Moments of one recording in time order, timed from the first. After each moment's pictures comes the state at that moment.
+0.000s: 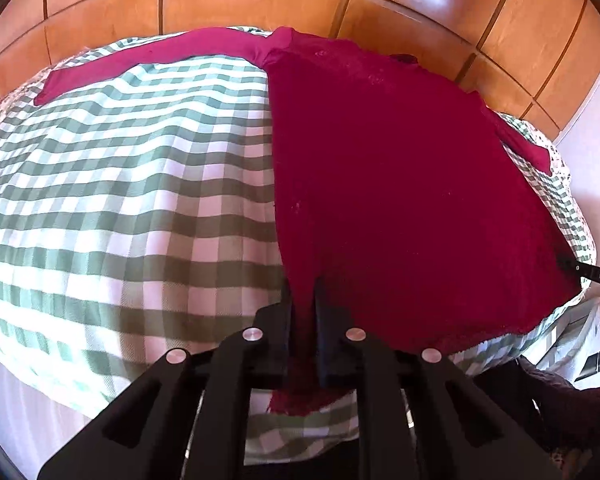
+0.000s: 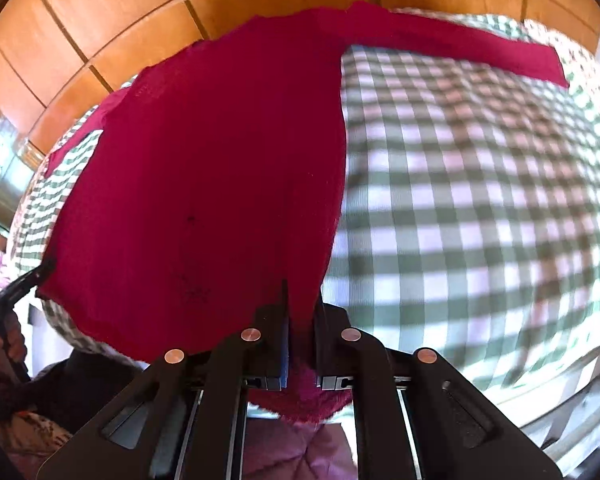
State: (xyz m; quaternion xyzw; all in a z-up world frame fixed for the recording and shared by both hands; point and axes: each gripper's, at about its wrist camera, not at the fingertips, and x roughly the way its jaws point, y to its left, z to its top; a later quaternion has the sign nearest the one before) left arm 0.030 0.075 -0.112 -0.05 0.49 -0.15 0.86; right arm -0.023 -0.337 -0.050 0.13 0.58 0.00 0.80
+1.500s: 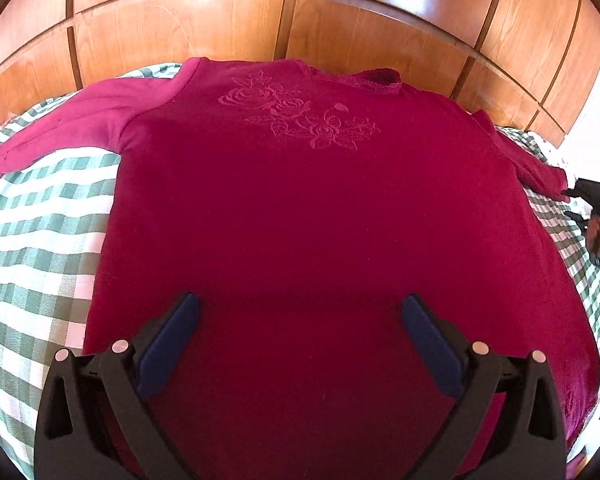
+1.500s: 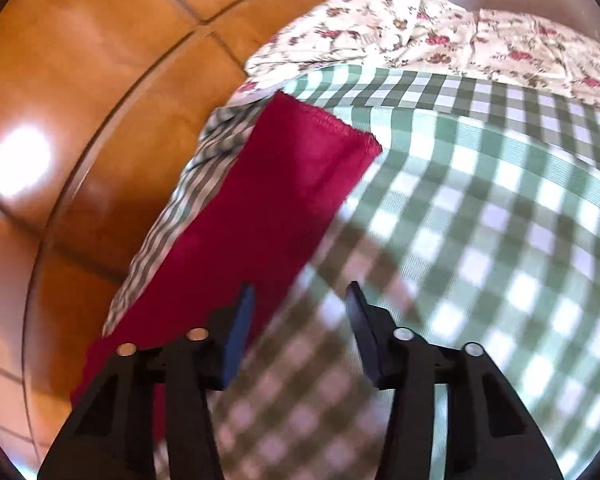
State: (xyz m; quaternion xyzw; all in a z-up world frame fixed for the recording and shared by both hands) left arm 0.179 -0.047 -0.124 -0.02 0.45 -0.17 0.88; right arm 0.134 -0.667 -0.085 0.41 0.34 -0.34 0.77
